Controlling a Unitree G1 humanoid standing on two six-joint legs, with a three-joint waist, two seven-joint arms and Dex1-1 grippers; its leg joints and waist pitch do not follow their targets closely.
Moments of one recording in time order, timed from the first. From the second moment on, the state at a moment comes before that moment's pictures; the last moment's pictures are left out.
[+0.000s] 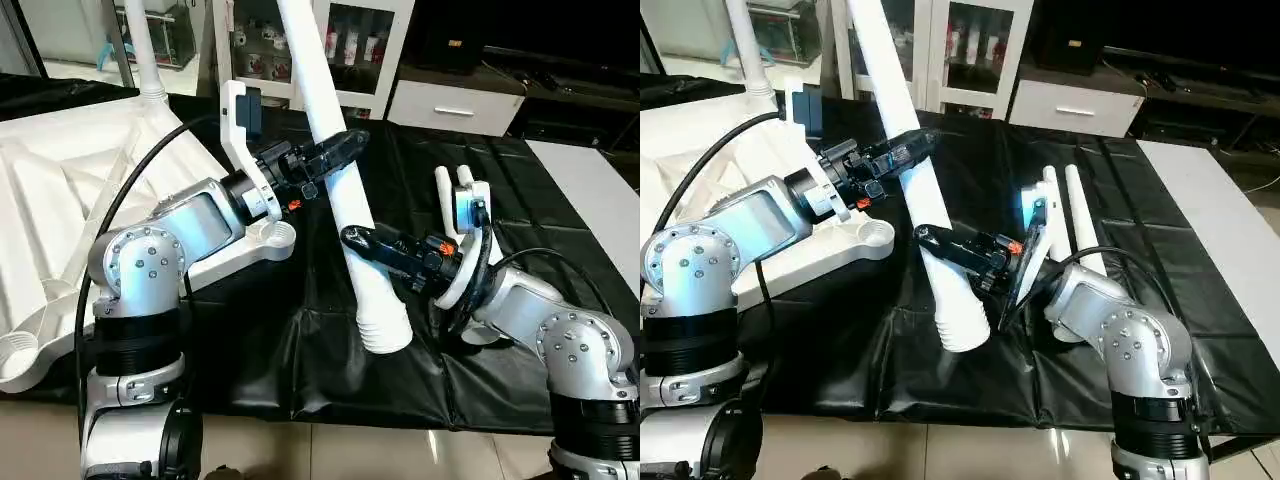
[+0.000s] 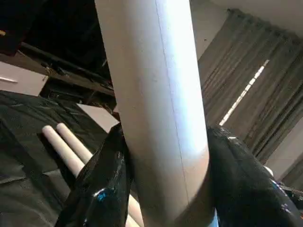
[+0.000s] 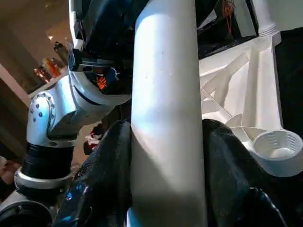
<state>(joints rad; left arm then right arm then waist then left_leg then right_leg) -0.71 0.13 0.23 -0.07 -0.83 0.99 -0.42 -0.38 -0.25 -0.11 -0.15 0.86 0.90 0.72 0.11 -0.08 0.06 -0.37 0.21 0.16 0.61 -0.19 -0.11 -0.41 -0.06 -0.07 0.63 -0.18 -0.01</state>
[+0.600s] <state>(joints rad) -0.76 0.16 0.12 -0.01 -0.52 0.76 -0.25 -0.47 -0.20 0.10 -0.02 0.44 0.62 0.48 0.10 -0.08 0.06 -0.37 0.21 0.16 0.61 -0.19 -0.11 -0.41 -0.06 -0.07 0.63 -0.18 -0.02</state>
